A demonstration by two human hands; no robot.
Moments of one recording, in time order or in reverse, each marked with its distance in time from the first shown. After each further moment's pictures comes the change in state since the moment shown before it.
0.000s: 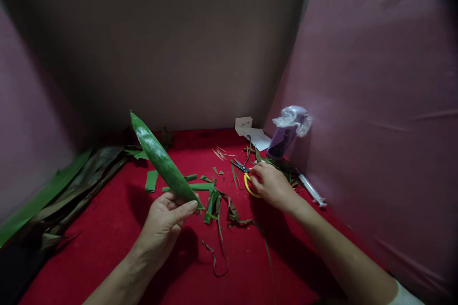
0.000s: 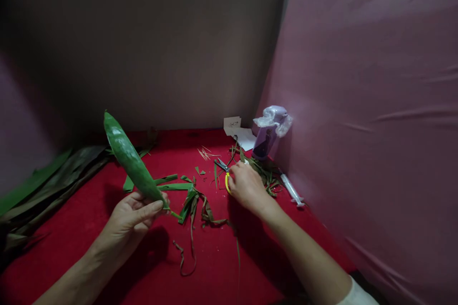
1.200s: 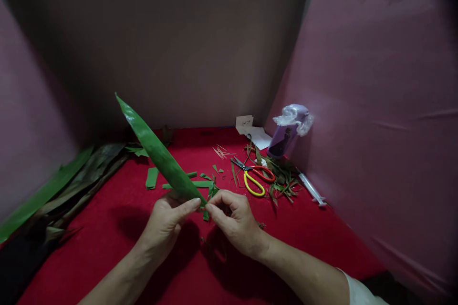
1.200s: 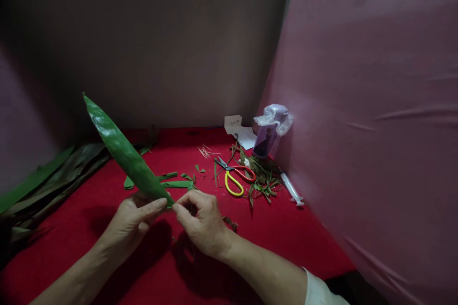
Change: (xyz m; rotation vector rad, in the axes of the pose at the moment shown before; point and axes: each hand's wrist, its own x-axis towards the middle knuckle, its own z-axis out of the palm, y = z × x) left_hand 0.001 -0.007 0.000 0.057 -0.069 0.002; right_hand -0.045 -0.090 0.034 0.999 0.064 -0.165
